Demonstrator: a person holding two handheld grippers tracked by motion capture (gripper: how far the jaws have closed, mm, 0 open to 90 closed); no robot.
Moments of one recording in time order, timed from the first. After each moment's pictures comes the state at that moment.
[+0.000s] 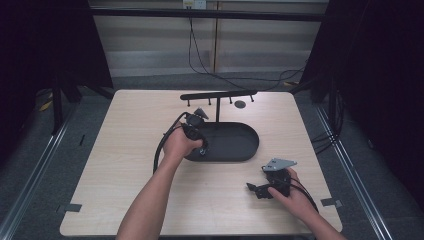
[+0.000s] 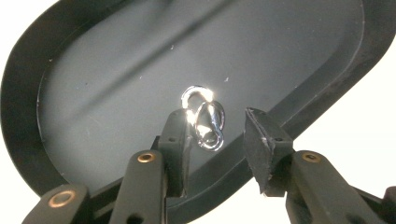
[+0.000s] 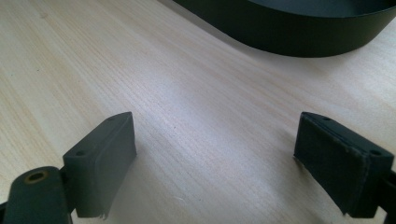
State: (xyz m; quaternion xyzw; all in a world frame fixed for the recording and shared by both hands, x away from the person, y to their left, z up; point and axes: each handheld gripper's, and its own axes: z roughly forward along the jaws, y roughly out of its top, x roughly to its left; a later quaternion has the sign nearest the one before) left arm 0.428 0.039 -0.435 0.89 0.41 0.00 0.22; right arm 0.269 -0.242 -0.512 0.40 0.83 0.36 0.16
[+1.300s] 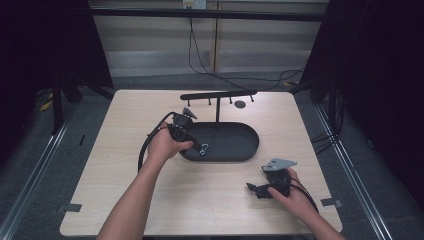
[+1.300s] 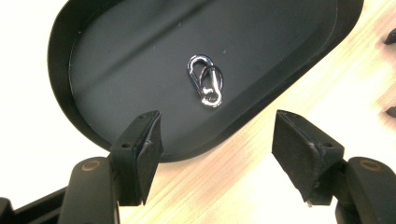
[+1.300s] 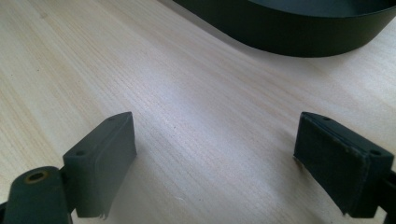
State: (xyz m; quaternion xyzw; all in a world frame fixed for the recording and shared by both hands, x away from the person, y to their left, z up) left arm 0.408 0.075 -0.412 0.88 0.41 -0.01 0.24; right arm 0.269 -0.242 -0.512 0.40 0.83 0.36 0.16
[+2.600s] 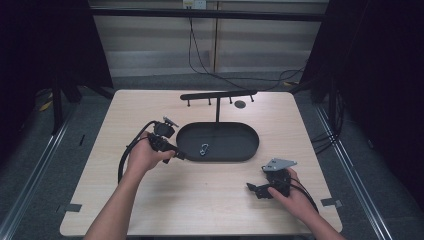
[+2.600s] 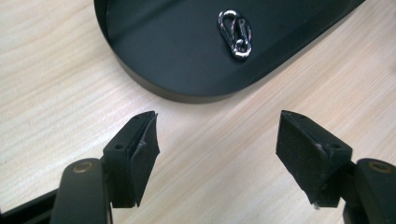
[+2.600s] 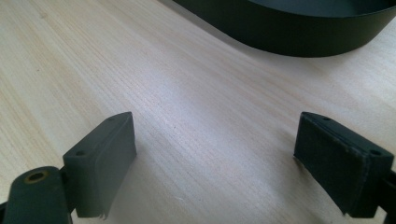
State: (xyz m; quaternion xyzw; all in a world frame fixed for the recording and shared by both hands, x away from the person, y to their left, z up) left arm 0.385 0.126 -0.421 0.88 0.41 0.00 0.25; right arm 0.269 -0.242 -0.512 0.40 0.83 0.36 0.16
